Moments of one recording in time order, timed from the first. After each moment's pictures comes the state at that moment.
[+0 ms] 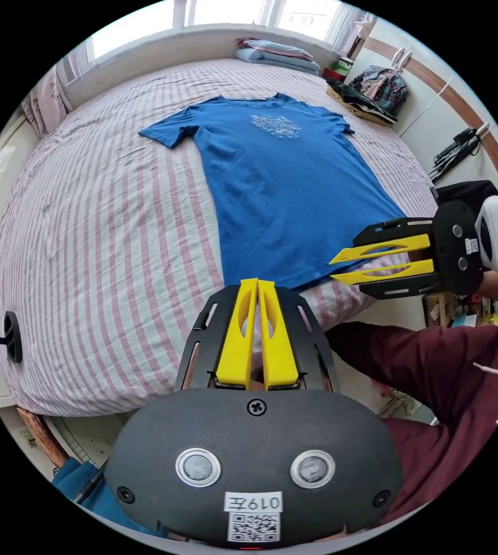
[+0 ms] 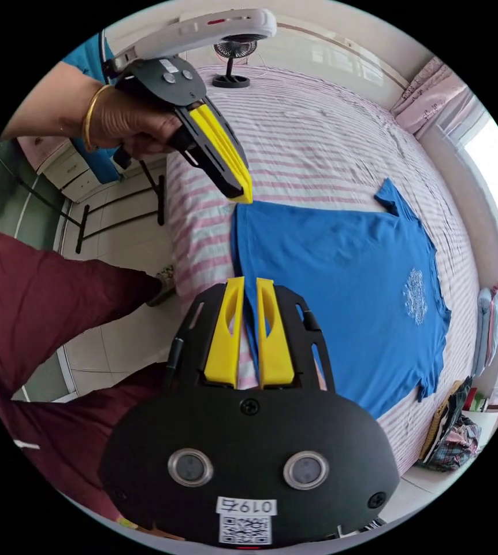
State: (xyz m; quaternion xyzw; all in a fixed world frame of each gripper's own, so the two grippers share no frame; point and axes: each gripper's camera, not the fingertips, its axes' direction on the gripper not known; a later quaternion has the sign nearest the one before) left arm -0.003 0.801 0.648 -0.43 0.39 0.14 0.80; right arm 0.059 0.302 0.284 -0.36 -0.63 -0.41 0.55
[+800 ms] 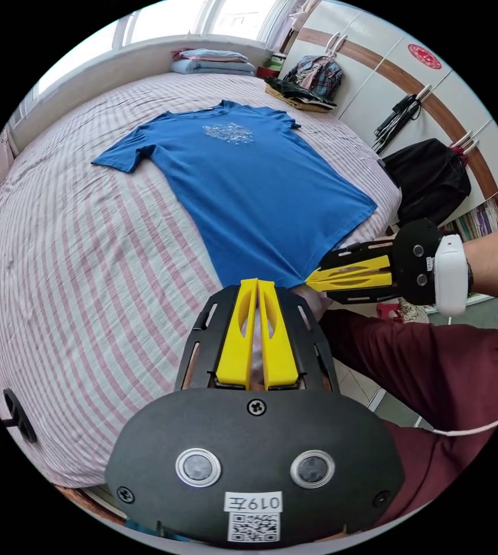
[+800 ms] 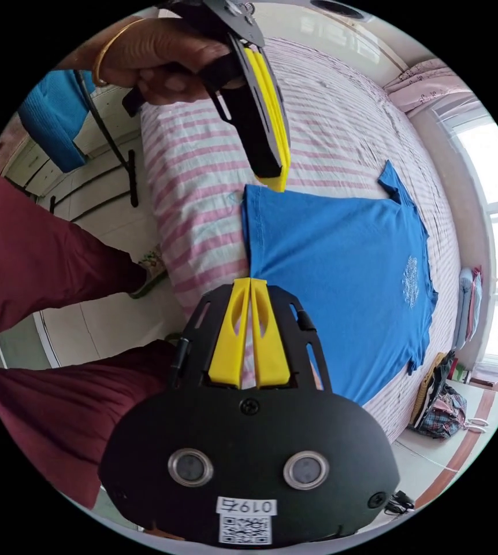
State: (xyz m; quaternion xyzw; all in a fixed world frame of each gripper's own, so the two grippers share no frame) left arm -0.012 0.850 0.718 -0.37 0.51 0.21 0.75; right arm -0.042 0.348 0.179 -0.41 -0.55 -0.47 0.56
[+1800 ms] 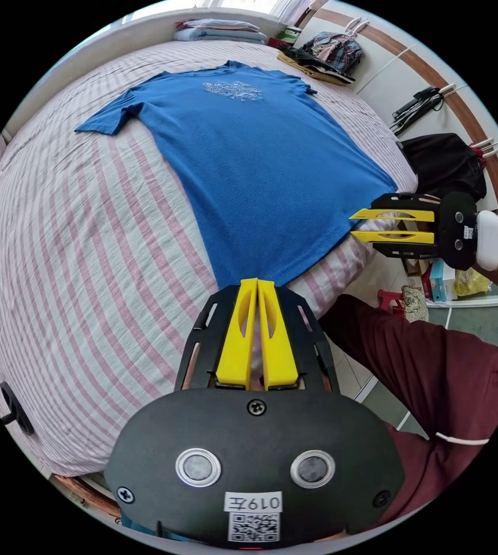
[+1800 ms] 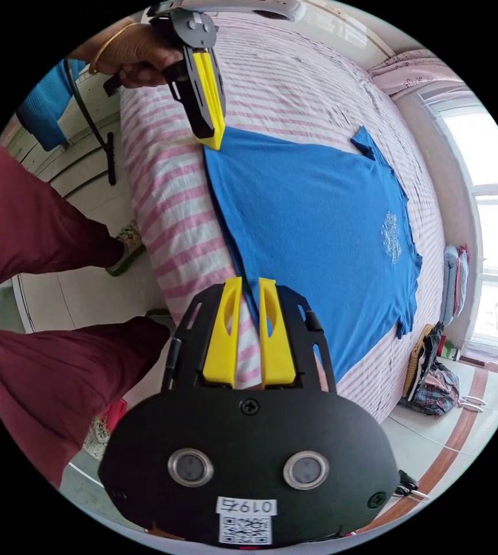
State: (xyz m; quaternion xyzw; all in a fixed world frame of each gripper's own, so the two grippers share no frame) left arm 0.041 0.905 0.760 -0.44 0.49 0.22 0.72; right arm -0.051 0.413 0.169 -0.42 -0.50 -0.50 0.58
